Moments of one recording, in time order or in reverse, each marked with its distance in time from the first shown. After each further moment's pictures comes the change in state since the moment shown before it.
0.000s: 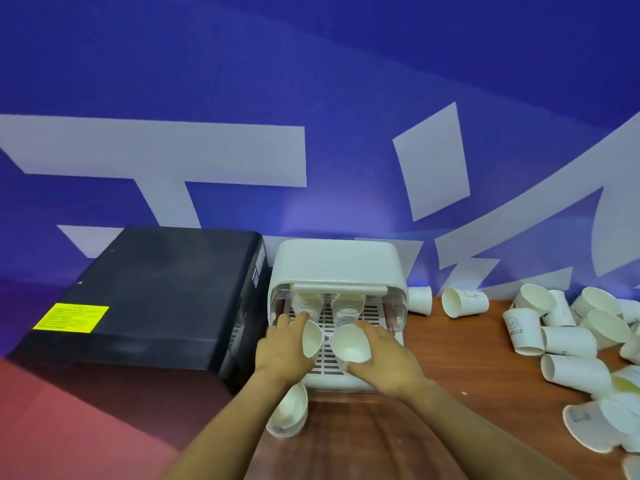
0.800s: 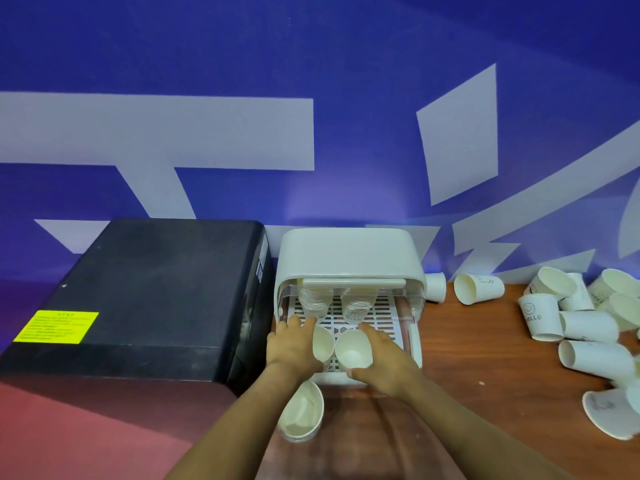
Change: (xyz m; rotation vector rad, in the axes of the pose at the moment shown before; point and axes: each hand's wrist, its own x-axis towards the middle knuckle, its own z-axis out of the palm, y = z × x) left_hand 0.038 -0.022 0.025 0.164 -0.185 0.015; right_hand 0.030 0.007 0.050 0.076 -0.131 0.116
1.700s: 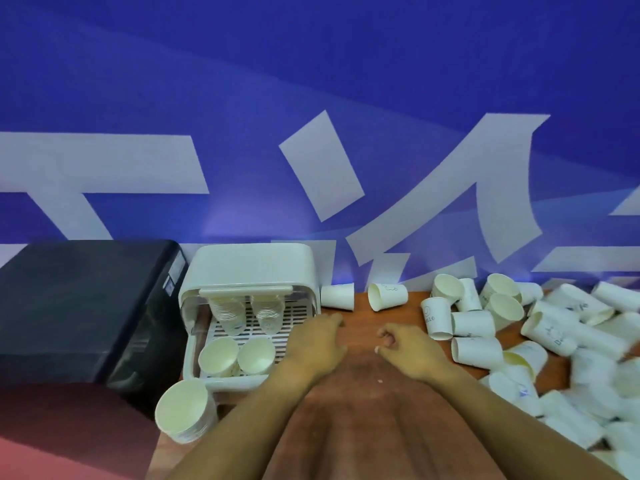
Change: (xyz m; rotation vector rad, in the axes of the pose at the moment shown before) left_hand -0.046 0.204 -0.029 -0.165 0.195 0.311; right_hand -0.087 0.136 -0.149 -0.059 0.115 0.066
